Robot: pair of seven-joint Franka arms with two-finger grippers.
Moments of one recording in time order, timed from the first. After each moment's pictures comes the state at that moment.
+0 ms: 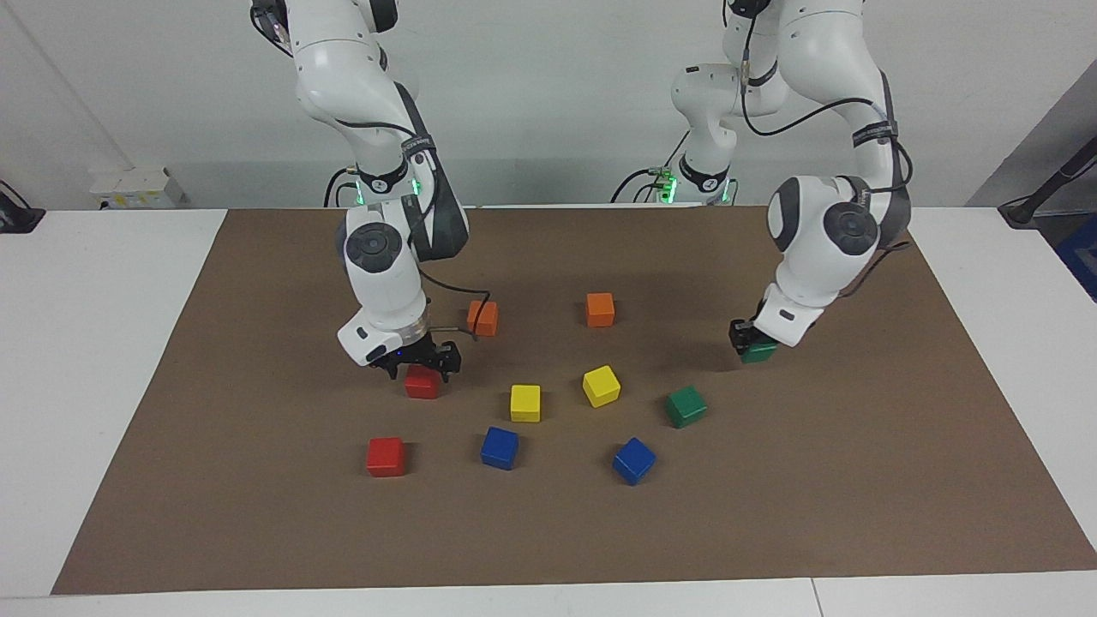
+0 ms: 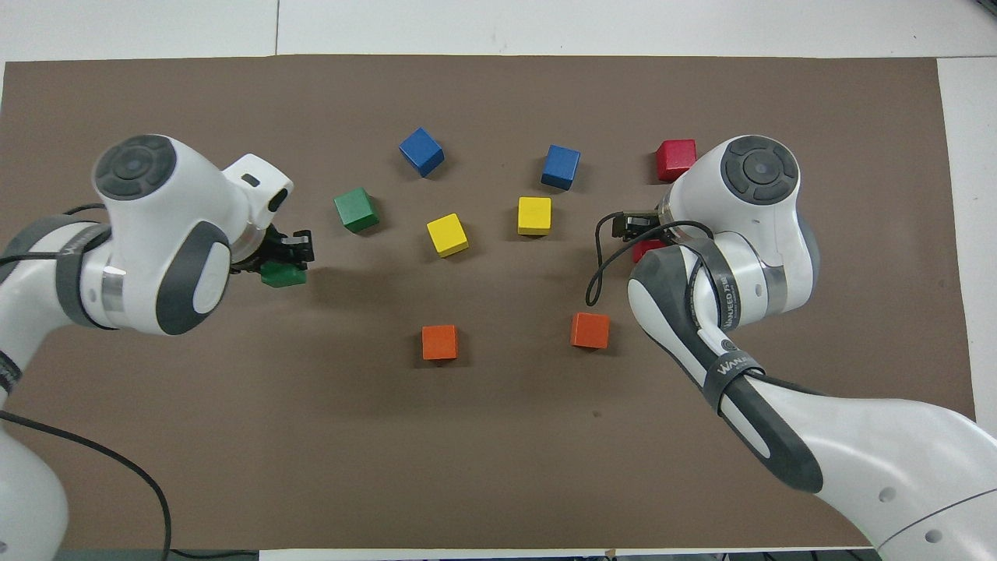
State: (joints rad) left arm -0.03 0.22 -0.06 -1.94 0.01 2.10 -0.09; right arm 0.28 0.35 -0.03 -1.89 -0.01 2.26 0.37
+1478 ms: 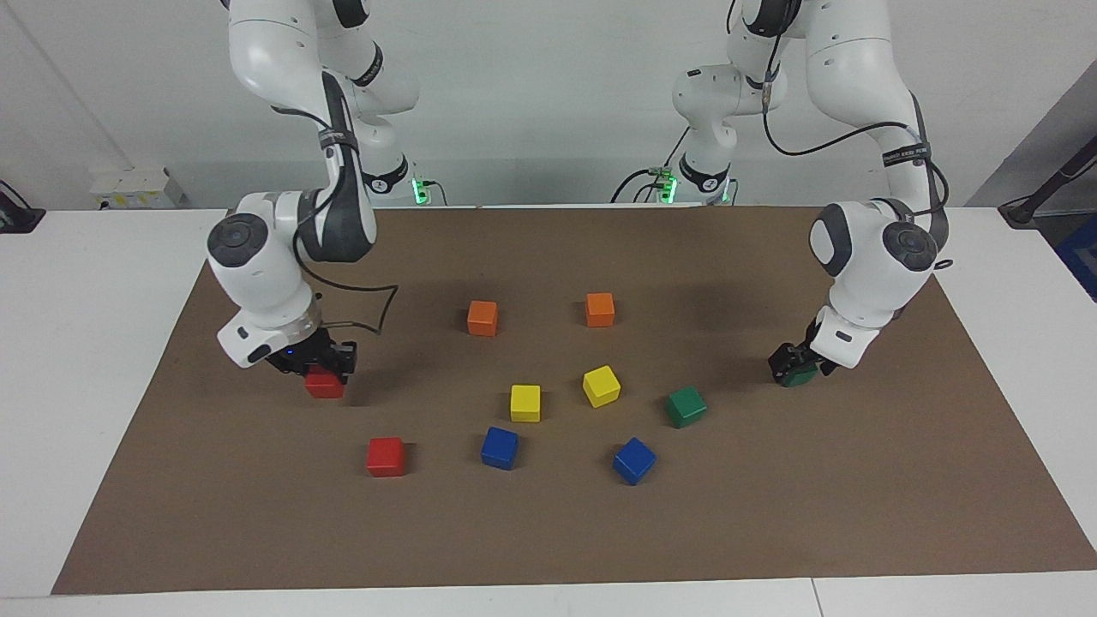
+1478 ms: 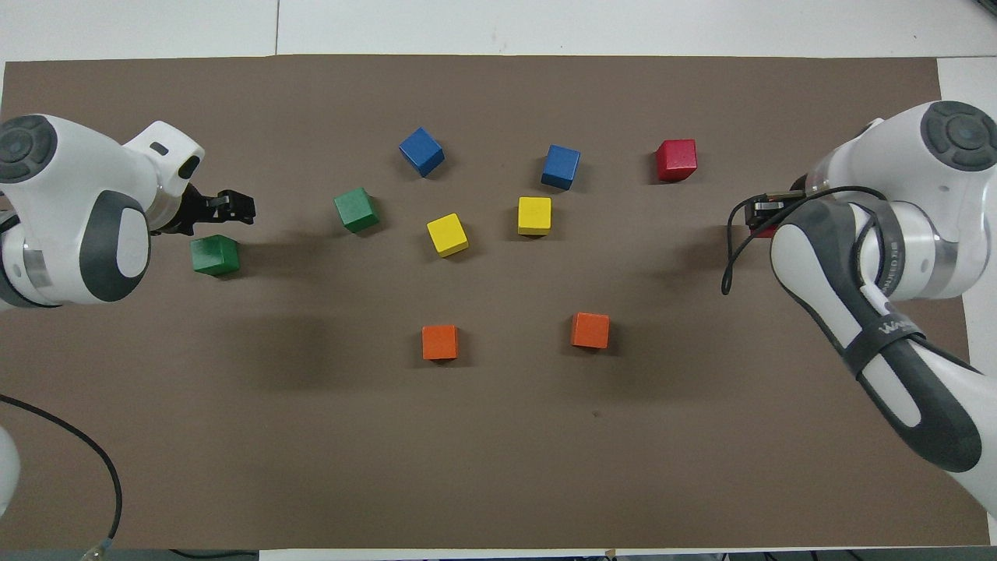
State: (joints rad) left arm -0.02 0.33 -0.08 -1.83 0.01 2.20 -0.24; right arm 0.01 0.29 -0.05 -1.88 -0.01 2.18 0.02
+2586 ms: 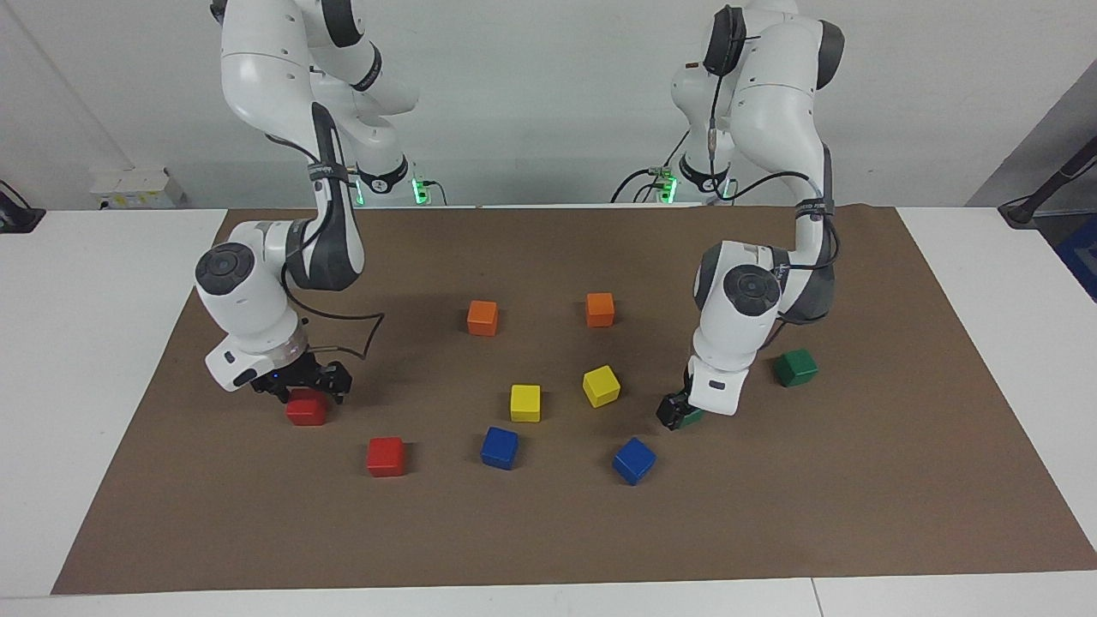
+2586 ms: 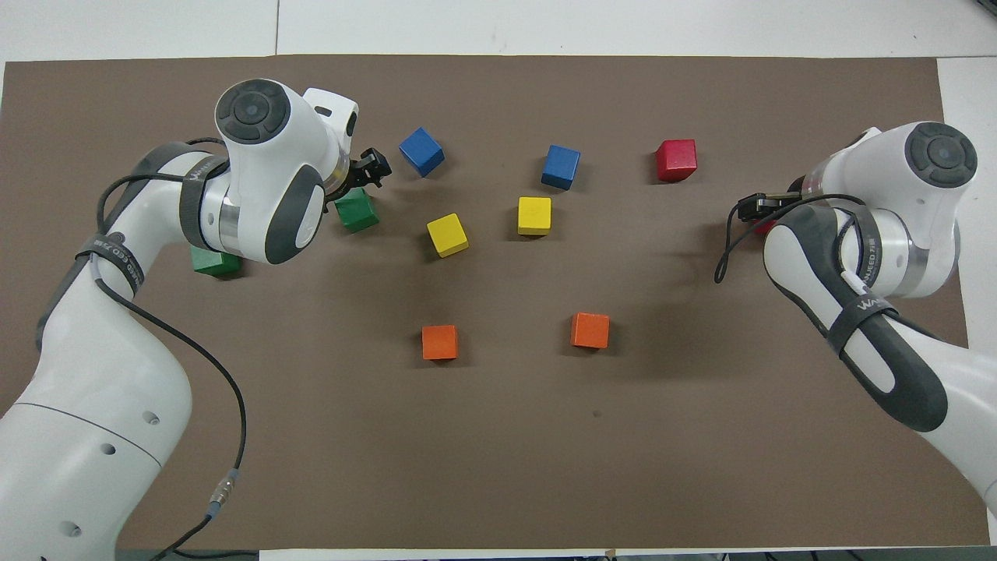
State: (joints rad) left arm -0.28 0.55 -0.07 -1.61 0.06 2.23 -0.74; right arm 0.04 0.37 -0.04 -1.77 -0.01 2.17 0.04
